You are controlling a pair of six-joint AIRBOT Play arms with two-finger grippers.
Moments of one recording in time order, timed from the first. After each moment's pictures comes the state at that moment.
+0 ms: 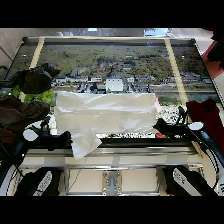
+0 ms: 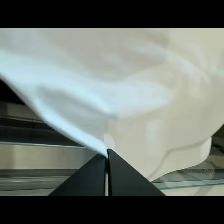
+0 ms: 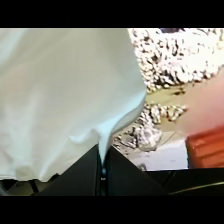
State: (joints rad) left arm 0.11 -0.74 0.34 1.04 -1.09 -1.60; right arm -0.26 -0.95 0.40 -0.78 0.86 1.33
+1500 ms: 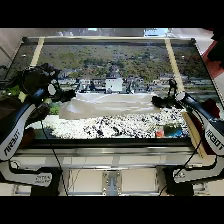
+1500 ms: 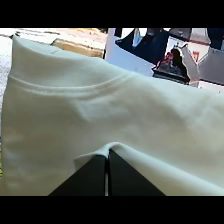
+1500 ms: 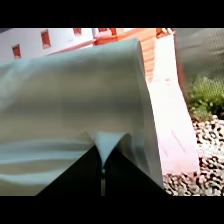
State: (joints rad) left arm -0.07 -1.52 1.11 1.47 -0.70 -1.78; right arm -0.10 -1.54 0.95 -1.04 0.60 1.31
